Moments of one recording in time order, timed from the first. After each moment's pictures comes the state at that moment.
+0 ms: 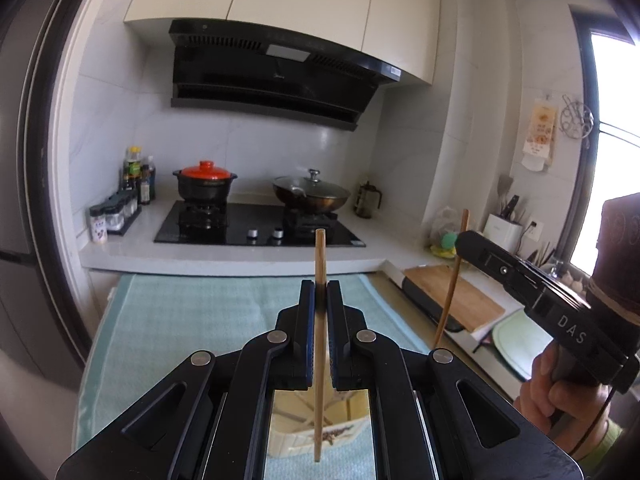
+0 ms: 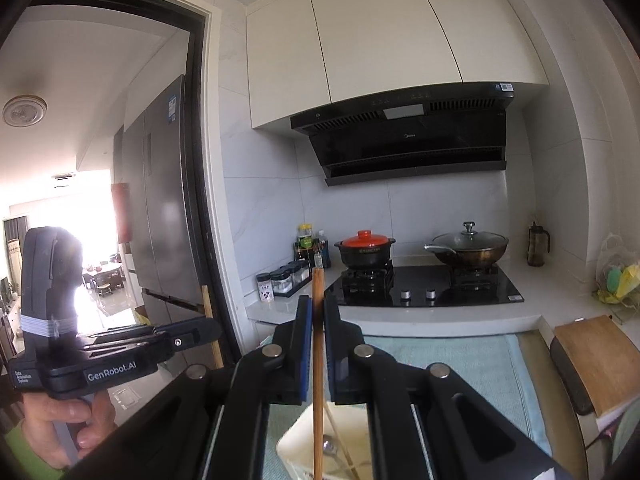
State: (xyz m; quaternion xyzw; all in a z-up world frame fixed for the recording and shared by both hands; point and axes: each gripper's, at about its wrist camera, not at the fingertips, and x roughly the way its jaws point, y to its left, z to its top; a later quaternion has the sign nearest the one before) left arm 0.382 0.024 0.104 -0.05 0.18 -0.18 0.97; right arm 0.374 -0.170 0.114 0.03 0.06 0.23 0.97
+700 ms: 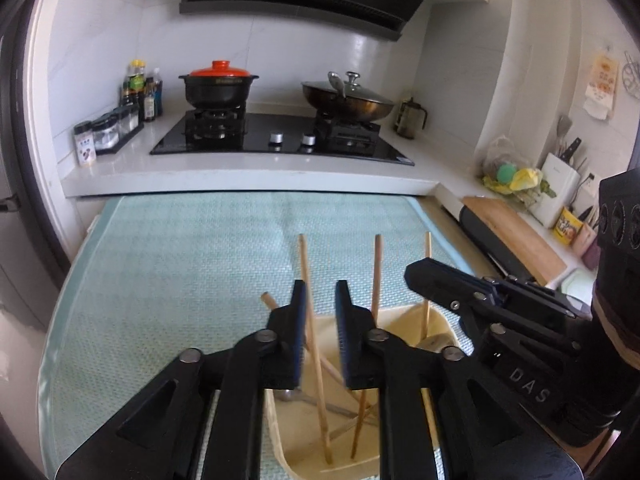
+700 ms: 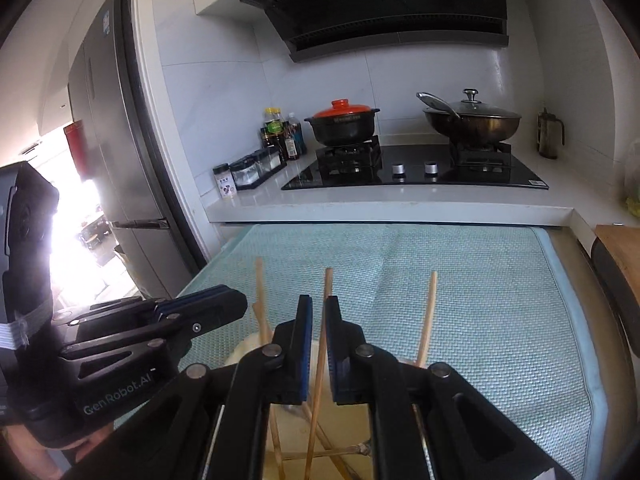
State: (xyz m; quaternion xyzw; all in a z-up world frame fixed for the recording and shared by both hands) left arm 0.498 0.002 -0.028 -0.04 0.32 -0.13 0.94; right arm 0.522 -0.146 -0.024 0.03 0.27 0.21 0.94
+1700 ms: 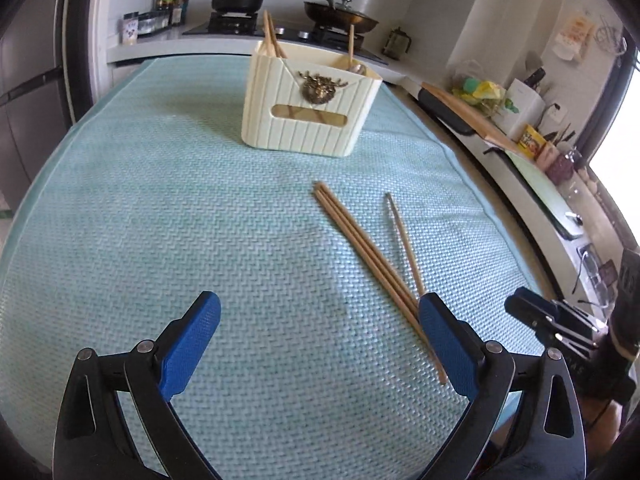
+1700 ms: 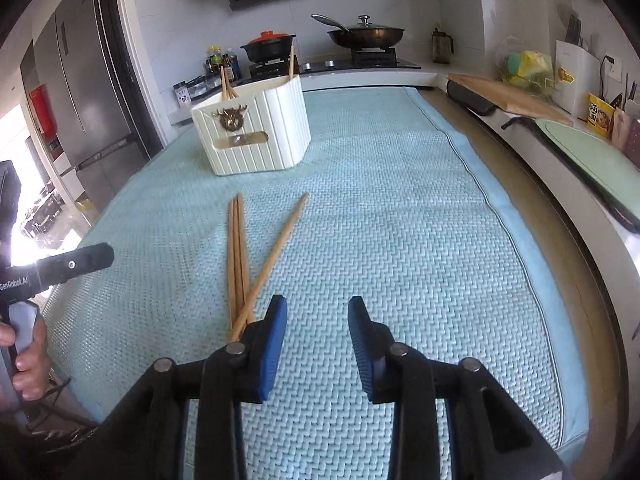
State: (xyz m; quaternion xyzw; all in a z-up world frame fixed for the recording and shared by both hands) left arm 0.202 -0.013 -0.134 -0.07 0.42 -0.13 0.89; right arm 0.171 -0.267 -0.142 0.03 0.38 0.09 0.92
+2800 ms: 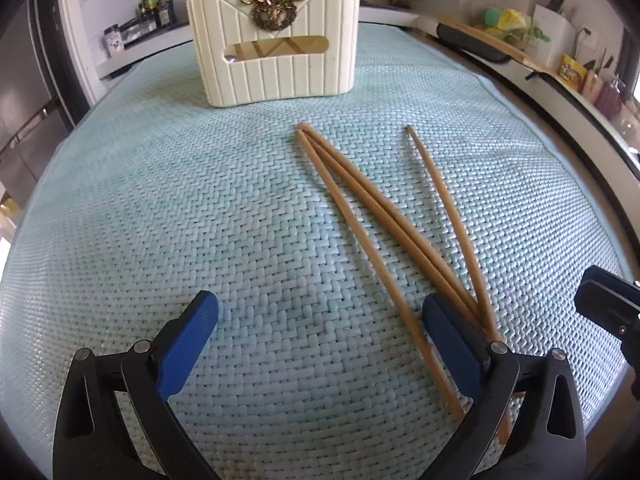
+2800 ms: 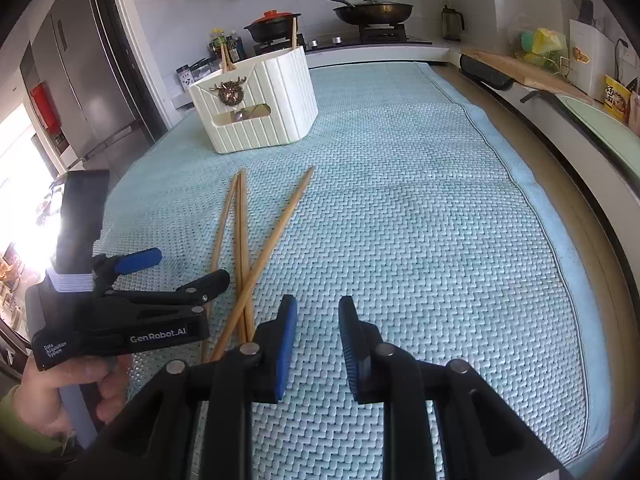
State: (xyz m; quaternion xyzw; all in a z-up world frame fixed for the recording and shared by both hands) left arm 0.229 -0.083 -0.199 0.04 0.46 -0.06 0.88; right arm 0.185 -0.263 -0.160 0.04 0.41 0.12 0.90
